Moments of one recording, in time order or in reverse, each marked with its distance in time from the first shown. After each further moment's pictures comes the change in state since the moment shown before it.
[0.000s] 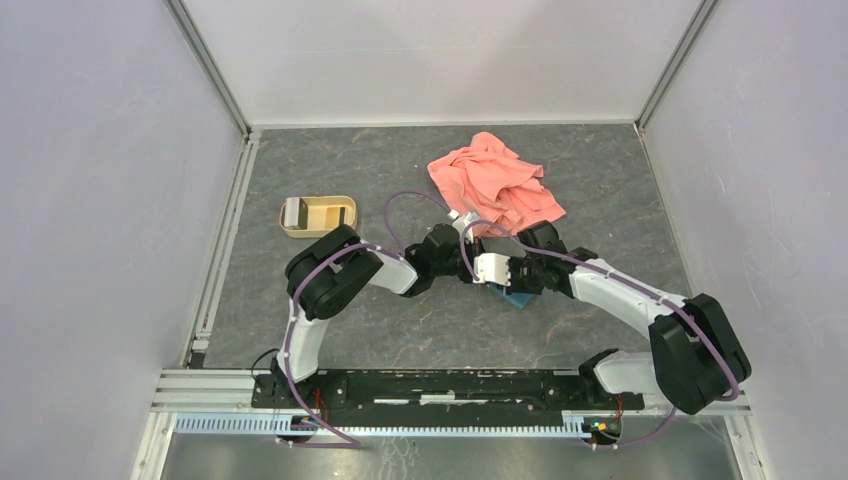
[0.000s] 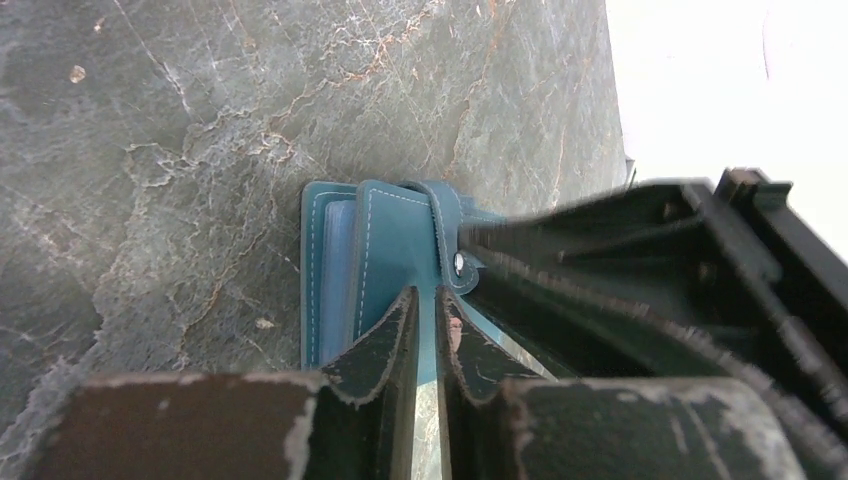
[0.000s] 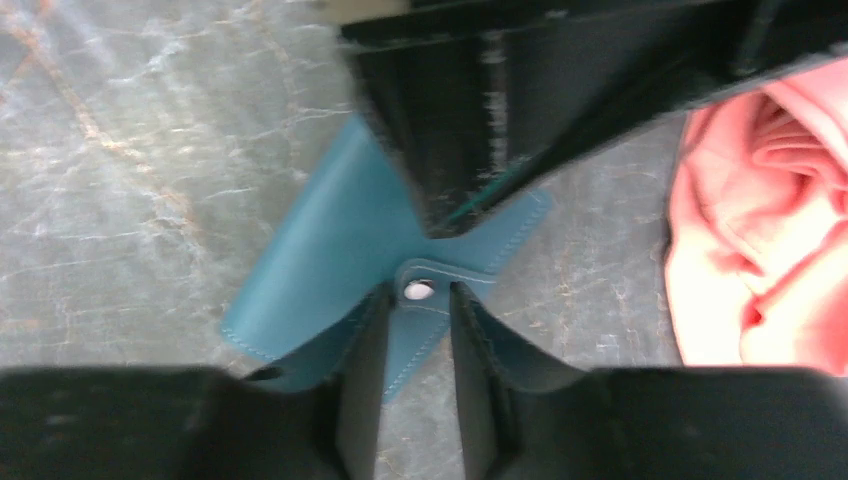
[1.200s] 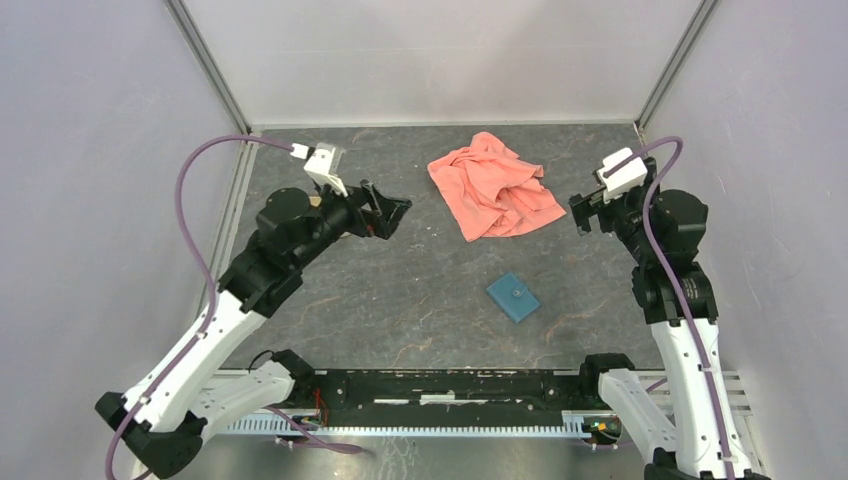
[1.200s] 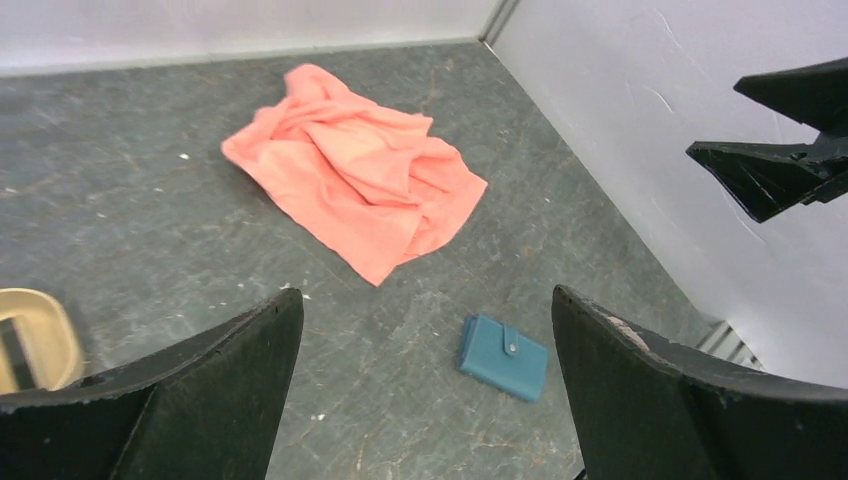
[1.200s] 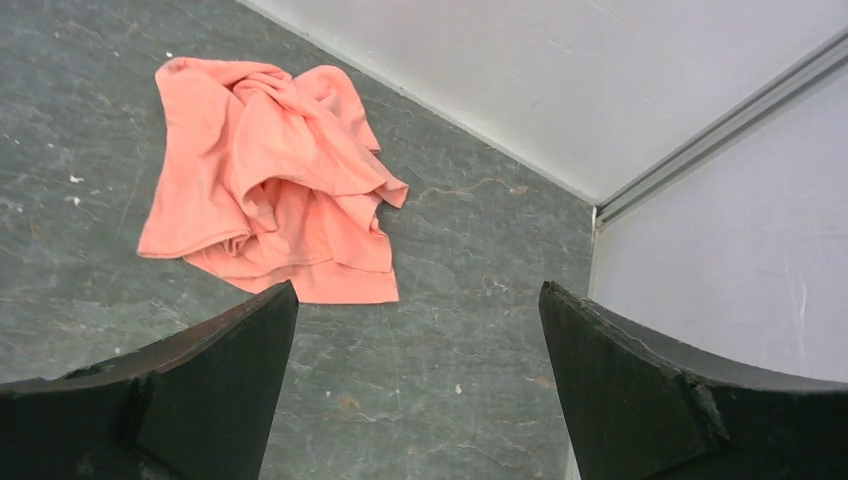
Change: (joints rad) left arm 0.229 -1.150 0.072 -0.930 -0.342 0.509; right arm -0.457 -0.541 0.348 0.020 0.016 0.591
